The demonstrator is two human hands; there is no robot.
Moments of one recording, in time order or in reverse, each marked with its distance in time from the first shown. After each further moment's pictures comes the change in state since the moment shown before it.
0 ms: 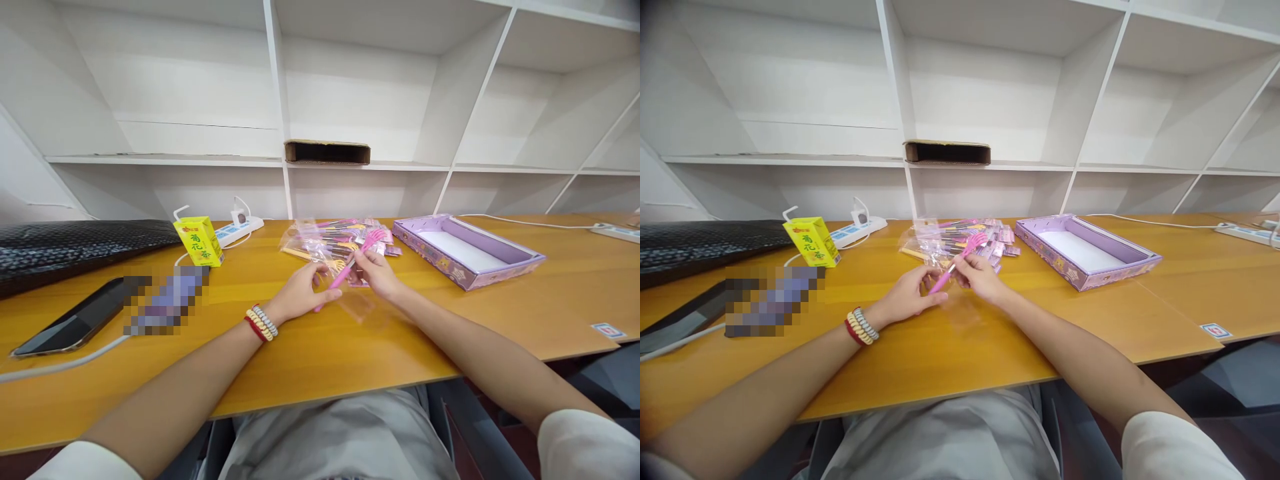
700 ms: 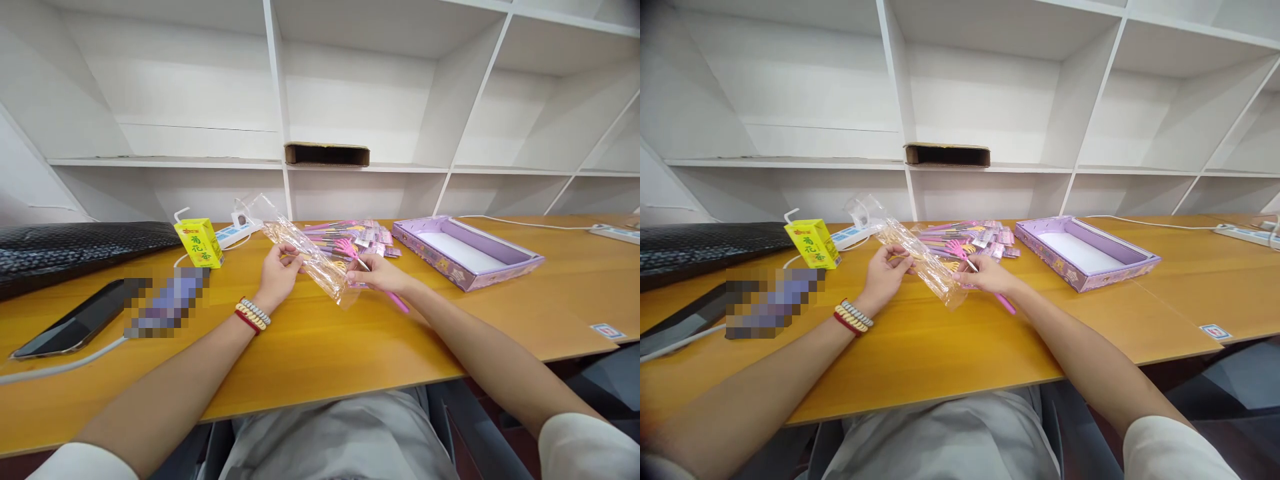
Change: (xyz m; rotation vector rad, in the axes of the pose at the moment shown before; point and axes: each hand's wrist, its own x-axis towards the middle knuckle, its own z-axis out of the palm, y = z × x) left_hand 0.019 -0.026 -0.012 -0.692 0.576 -0.207; right_hand 0.002 -0.015 -0.027 -0.300 -0.182 0.176
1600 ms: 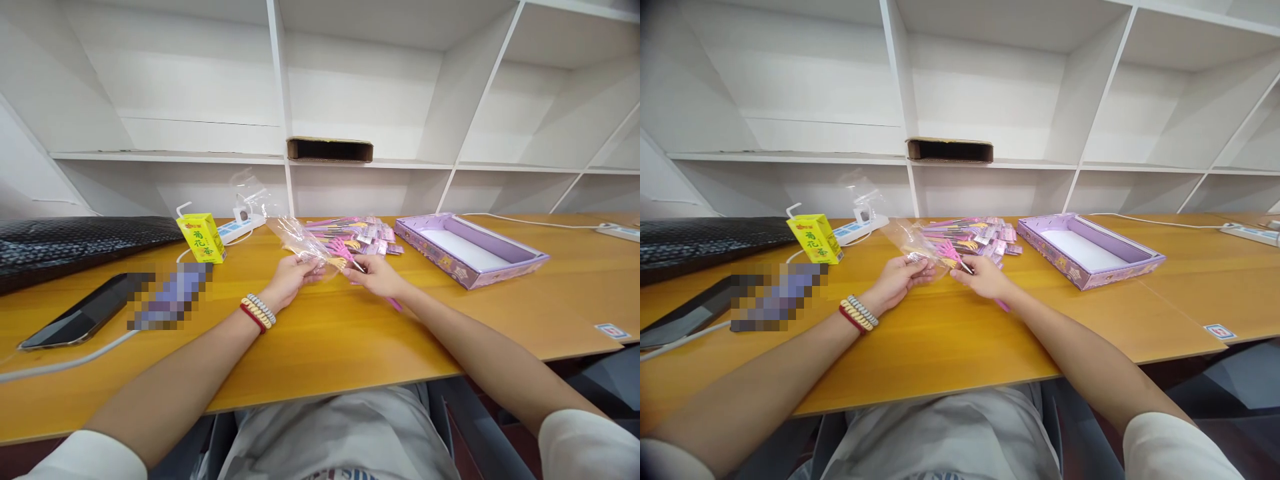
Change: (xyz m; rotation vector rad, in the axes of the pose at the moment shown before) left_hand -0.011 0.000 0.010 -0.227 -0.207 -0.442; right_hand -0.001 0.001 0.017 -0.305 0.110 -0.183
